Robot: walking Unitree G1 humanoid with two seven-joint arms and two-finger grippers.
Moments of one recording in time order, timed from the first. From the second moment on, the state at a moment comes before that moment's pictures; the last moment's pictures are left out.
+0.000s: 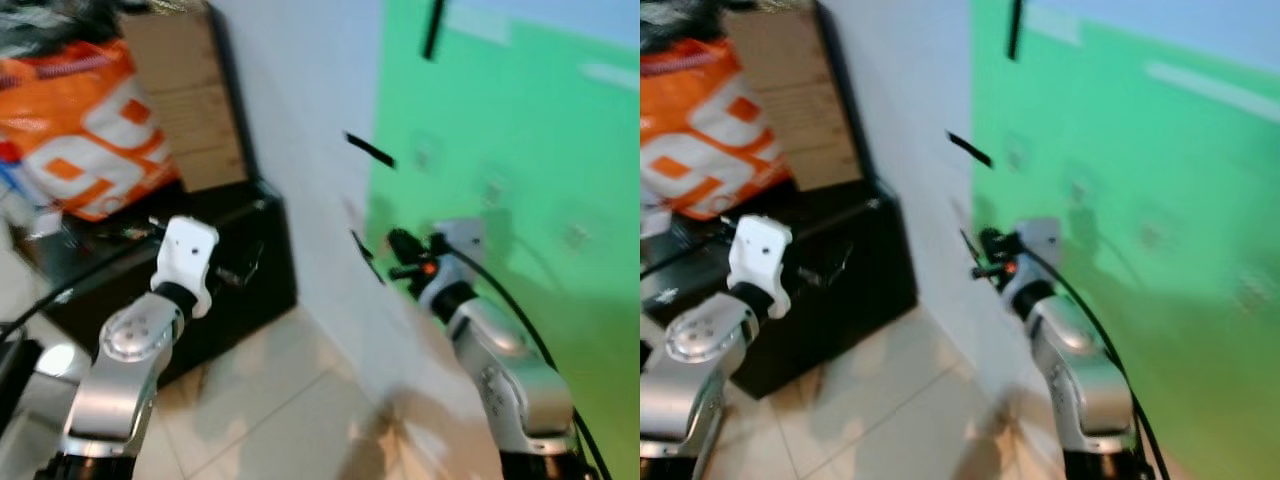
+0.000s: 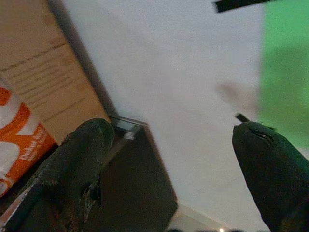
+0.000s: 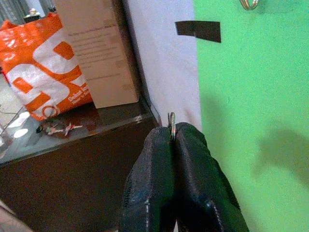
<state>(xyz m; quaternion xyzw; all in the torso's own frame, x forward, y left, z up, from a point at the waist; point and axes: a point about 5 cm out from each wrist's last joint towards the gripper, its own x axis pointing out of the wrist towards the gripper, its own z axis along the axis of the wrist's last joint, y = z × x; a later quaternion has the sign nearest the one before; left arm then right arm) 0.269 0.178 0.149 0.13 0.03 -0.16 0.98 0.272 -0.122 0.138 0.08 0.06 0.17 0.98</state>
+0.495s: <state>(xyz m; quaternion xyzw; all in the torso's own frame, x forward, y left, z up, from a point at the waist) 0.265 0.176 0.143 0.13 0.05 -0.21 0.97 0.266 -0.119 0.152 0.09 0.03 0.18 0.98</state>
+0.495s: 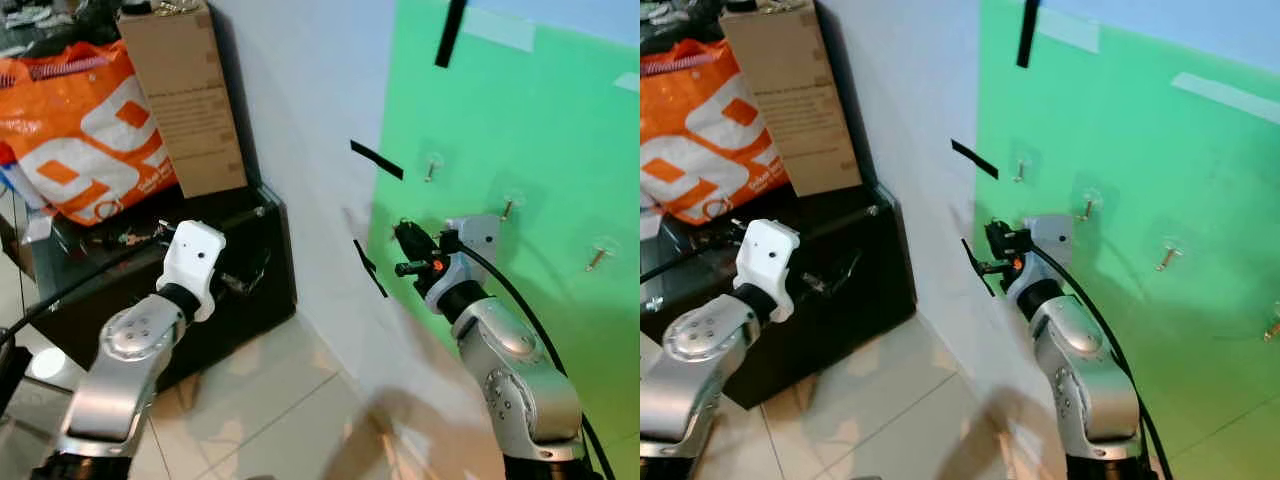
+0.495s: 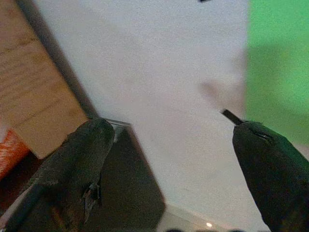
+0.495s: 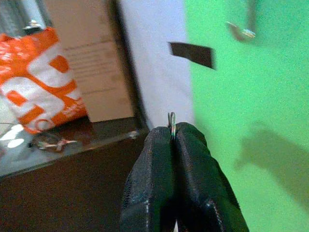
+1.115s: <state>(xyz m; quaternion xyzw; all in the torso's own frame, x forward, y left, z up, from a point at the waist) 0.242 0.156 0.142 0.09 0.08 -0.38 0.92 0.276 -0.113 0.182 0.11 -0.01 0.19 0.98</state>
